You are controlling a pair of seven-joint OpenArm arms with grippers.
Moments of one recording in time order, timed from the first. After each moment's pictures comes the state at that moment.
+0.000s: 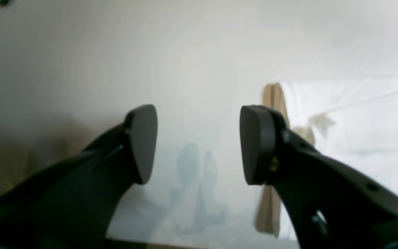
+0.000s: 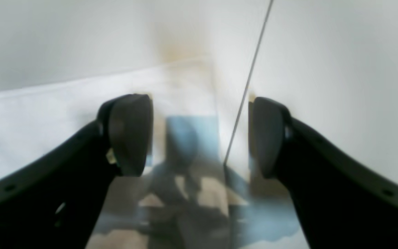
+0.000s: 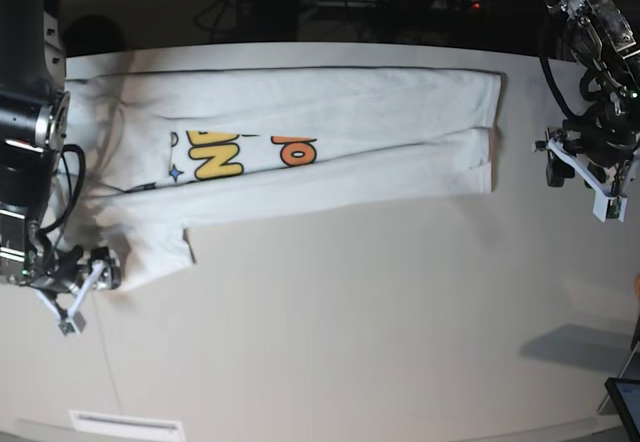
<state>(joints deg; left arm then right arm) 9.3 -22.9 -36.3 111.2 -26.4 -23.2 72.3 39.6 21.3 7.4 27.0 -1.3 37.1 -28.7</state>
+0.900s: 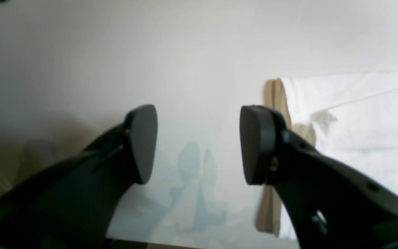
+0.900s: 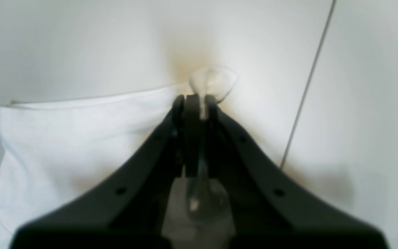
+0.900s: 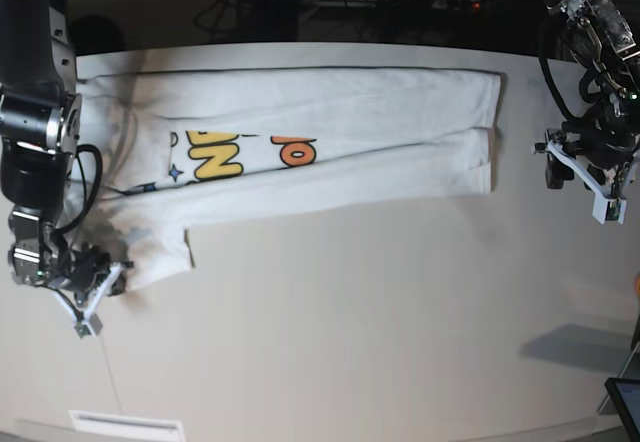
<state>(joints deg) 8.9 -22.9 -36.0 111.2 -26.3 -23.2 72.3 39.8 18.6 8.0 25.7 -0.8 36.9 -28.2</state>
